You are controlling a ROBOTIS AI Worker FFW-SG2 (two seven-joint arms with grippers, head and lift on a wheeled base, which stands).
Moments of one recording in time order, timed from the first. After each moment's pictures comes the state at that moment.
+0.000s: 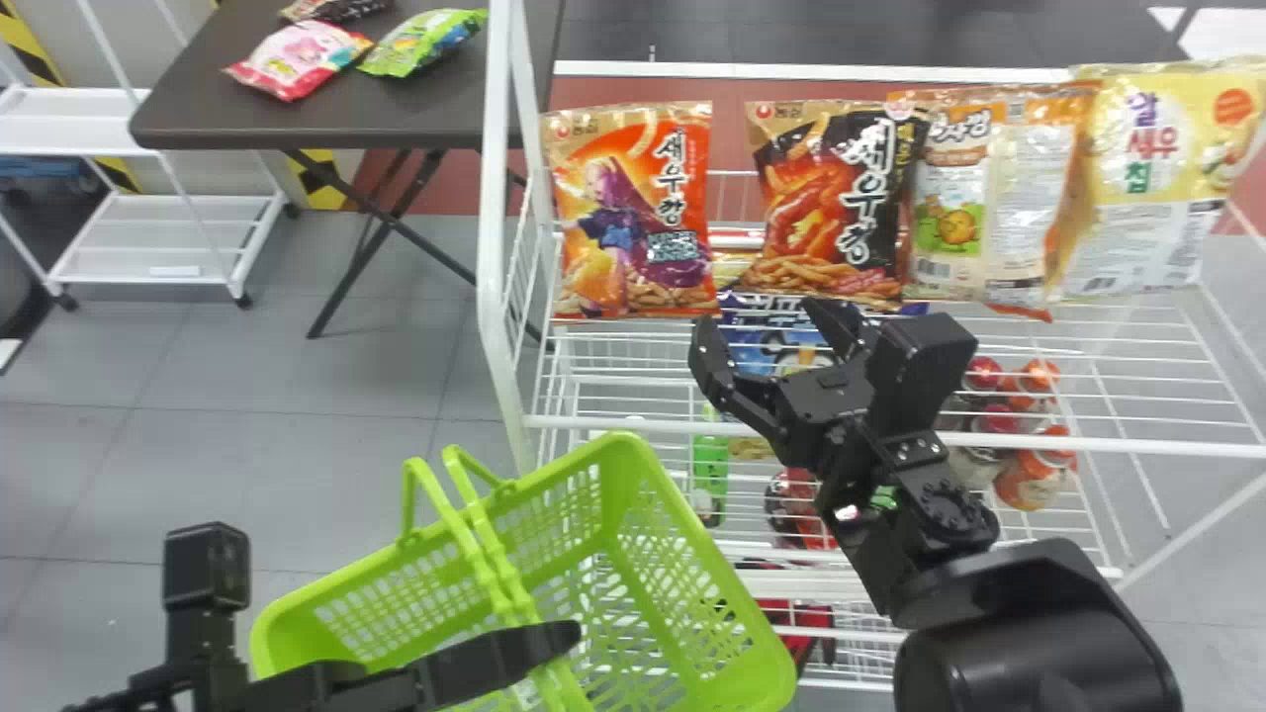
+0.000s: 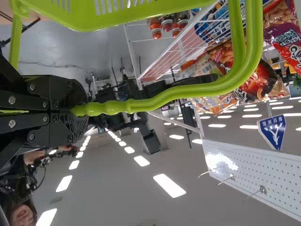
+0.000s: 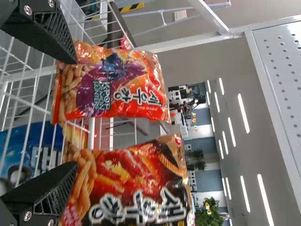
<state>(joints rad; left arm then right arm) 0.43 0.00 0.41 -2.16 0.44 1.54 -1.32 0.13 -0.04 0.27 -1.68 -0.14 0.07 0.08</state>
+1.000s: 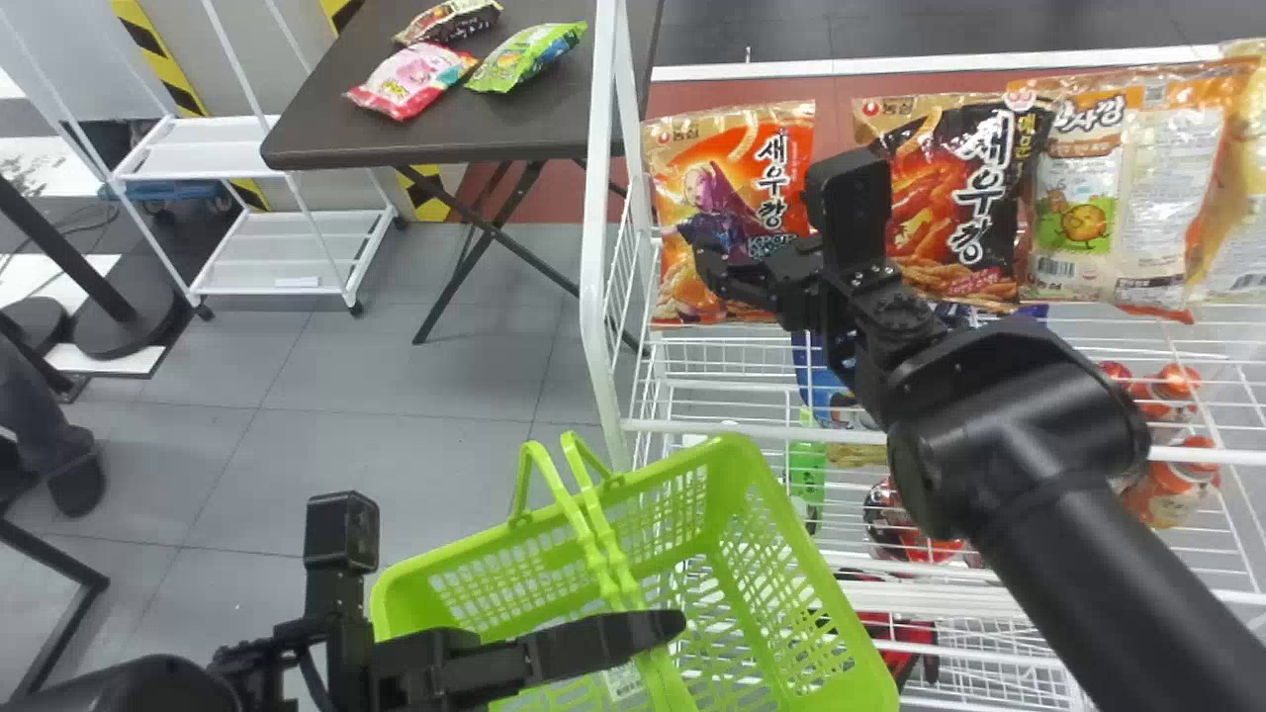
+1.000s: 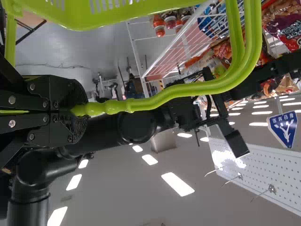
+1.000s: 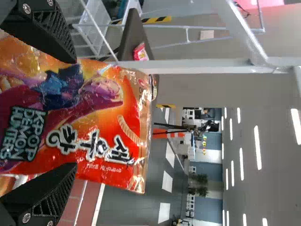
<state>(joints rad) 0.38 0.04 0.38 -2.14 0.44 1.54 -1.33 -0.38 0.00 0.45 -1.19 -0.10 0.12 0.03</state>
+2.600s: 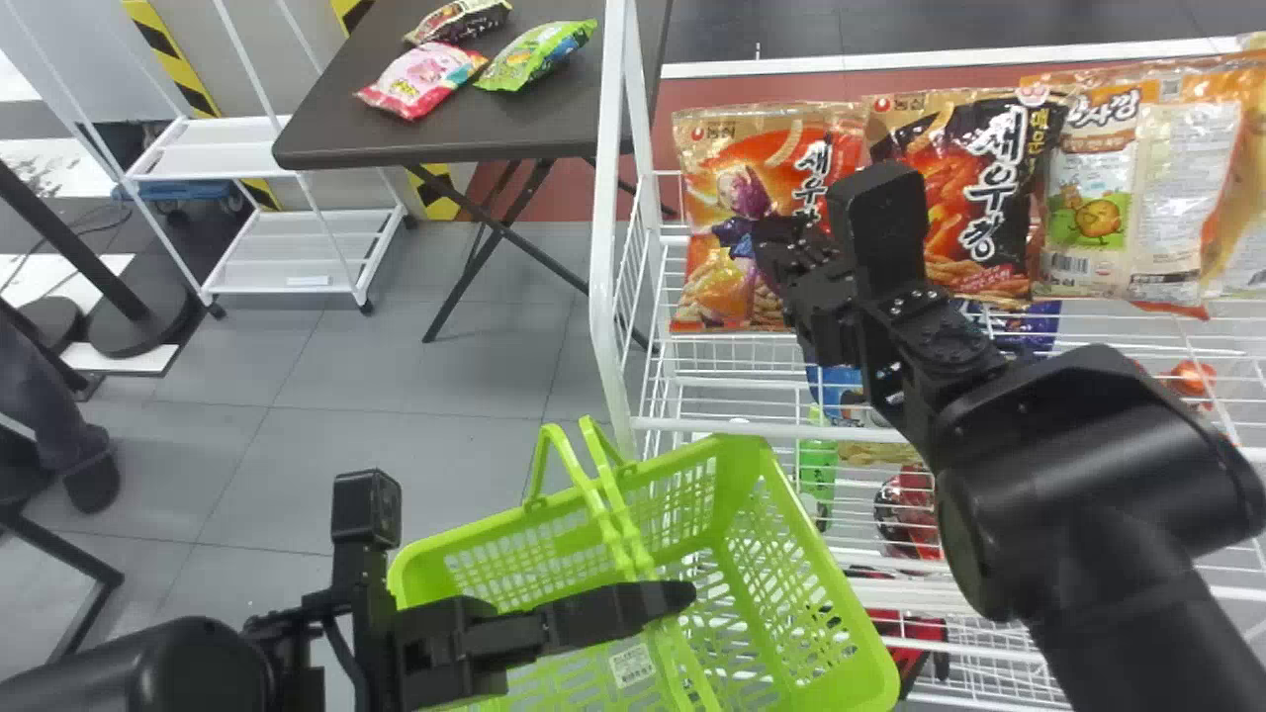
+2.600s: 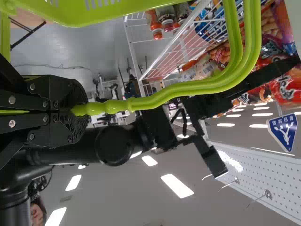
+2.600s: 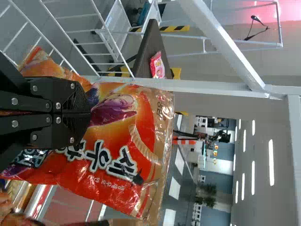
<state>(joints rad) 0.32 0.05 0.37 -2.07 0.44 1.54 -1.31 -0.12 0.00 0.37 -1.68 0.09 0.43 0.11</state>
